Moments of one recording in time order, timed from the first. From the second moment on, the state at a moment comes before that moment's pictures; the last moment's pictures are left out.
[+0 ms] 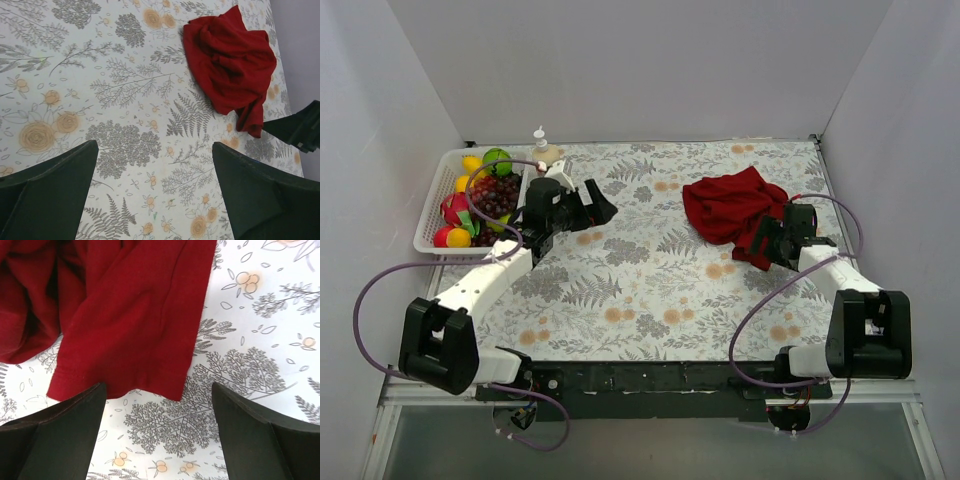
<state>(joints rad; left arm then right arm) -0.34 1.31 0.90 -0.03 0.20 -0.56 0.02 1.34 0.72 -0.31 0.06 0.36</state>
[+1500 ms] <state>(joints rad) -0.76 1.37 1.07 0.09 0.14 -0.57 0.25 1.16 1.61 -0.38 -0.27 0.39</state>
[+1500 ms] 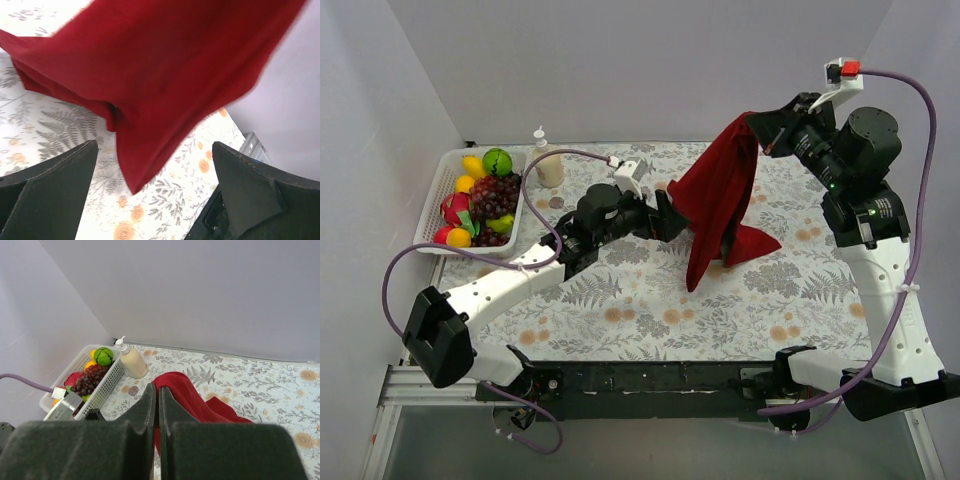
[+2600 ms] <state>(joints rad) -0.96 1.63 0.86 0.30 -0.15 -0.49 0.25 1.19 1.55 -0.35 -0.25 0.42</state>
